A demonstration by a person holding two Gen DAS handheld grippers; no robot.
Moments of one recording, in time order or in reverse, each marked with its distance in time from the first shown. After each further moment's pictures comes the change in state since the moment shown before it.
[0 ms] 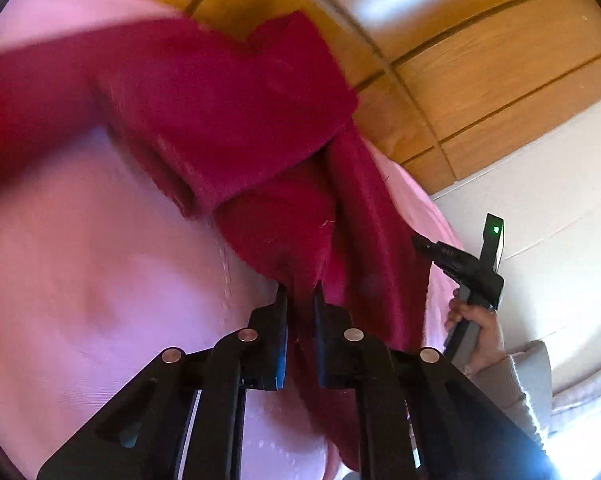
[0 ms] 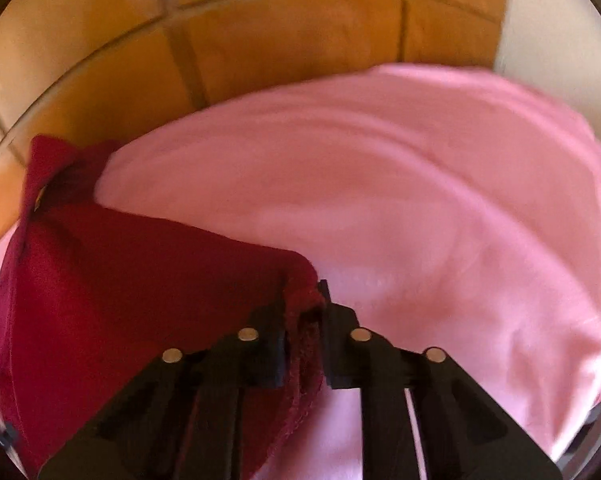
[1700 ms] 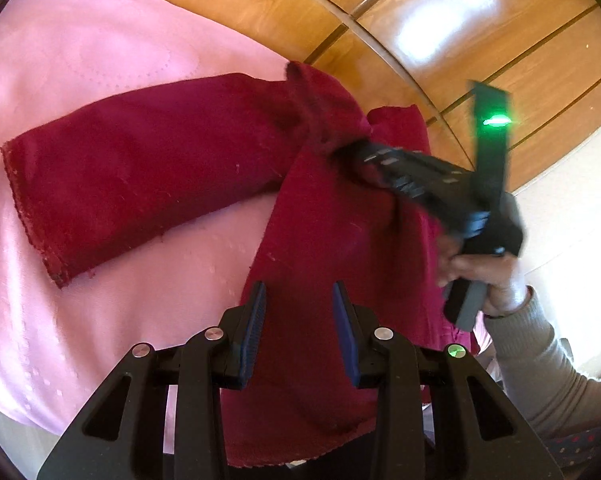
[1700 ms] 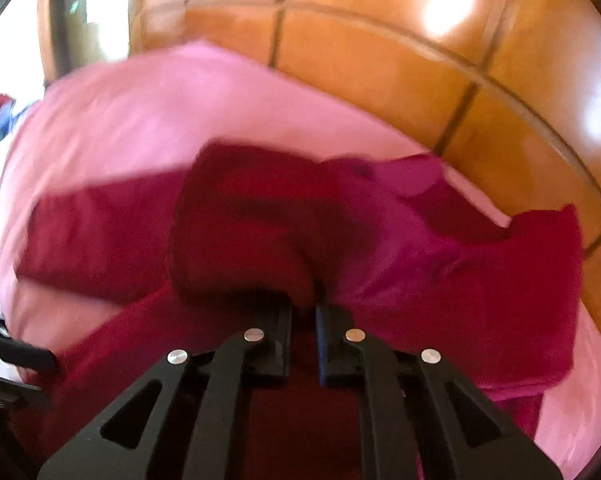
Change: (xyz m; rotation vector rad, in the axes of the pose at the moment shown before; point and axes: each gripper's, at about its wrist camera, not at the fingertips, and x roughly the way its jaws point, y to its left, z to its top) left arm -0.190 0.112 -0.070 -0.048 -0.102 0.166; right arm -0.055 0.392 -0.134 -0.869 -0.109 0.422
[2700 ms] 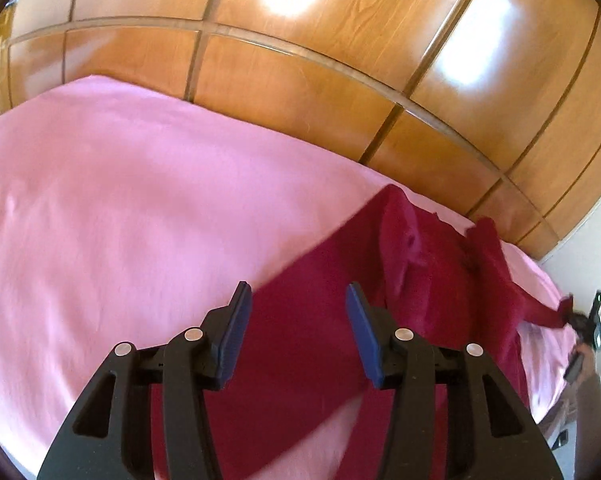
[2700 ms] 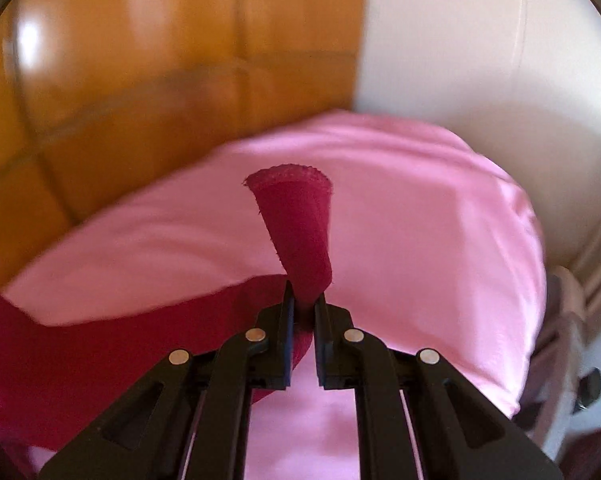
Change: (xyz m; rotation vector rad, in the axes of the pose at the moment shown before) left arm -0.017 0.003 0.126 0.094 -0.175 0.304; right arm -0.178 -0.436 -0.288 1.075 0.073 -0.879
